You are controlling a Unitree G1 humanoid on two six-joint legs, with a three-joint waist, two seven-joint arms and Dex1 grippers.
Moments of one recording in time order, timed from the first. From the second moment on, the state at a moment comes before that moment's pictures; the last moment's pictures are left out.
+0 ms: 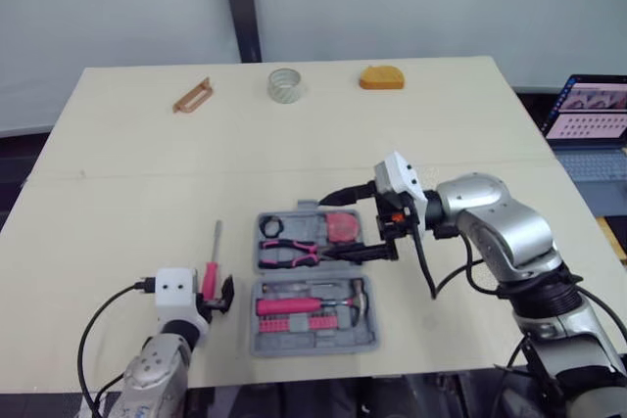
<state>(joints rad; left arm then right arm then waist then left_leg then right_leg) 0.33 0.14 0.14 -0.53 -0.15 0.61 -0.01 -0.64 -0.58 0.23 -0.17 0.47 0.53 1.24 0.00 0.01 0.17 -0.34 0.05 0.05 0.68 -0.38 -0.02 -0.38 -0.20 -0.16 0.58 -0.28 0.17</state>
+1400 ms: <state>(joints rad) 0.20 0.45 0.16 -0.38 -0.12 0.52 -0.27 -0.62 -0.66 0.14 -0.15 0.51 0.52 1.25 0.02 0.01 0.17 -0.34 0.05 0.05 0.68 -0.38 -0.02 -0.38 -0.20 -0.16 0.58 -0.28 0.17</state>
